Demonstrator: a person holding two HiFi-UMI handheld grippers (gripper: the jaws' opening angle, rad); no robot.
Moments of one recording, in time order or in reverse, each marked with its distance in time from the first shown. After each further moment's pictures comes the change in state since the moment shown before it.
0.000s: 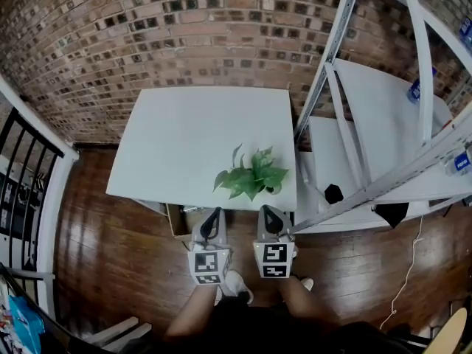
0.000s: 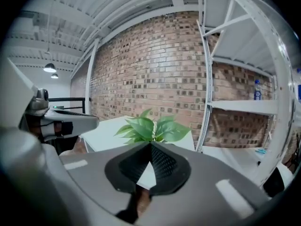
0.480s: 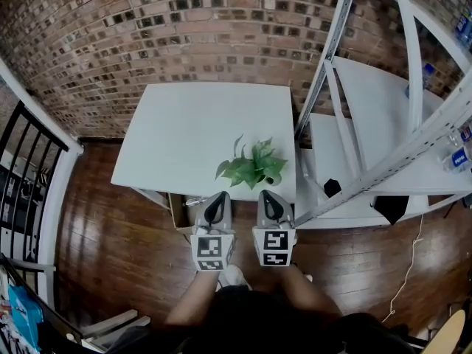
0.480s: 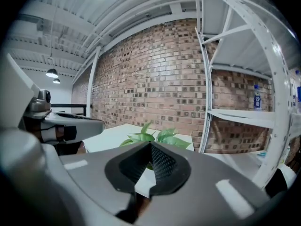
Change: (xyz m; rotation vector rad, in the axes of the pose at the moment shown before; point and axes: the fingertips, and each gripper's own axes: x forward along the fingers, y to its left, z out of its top) left arm -0.004 -0.022 0.038 0.015 -0.024 -0.033; right arm -0.015 -0.001 0.037 0.005 -0.083 0.008
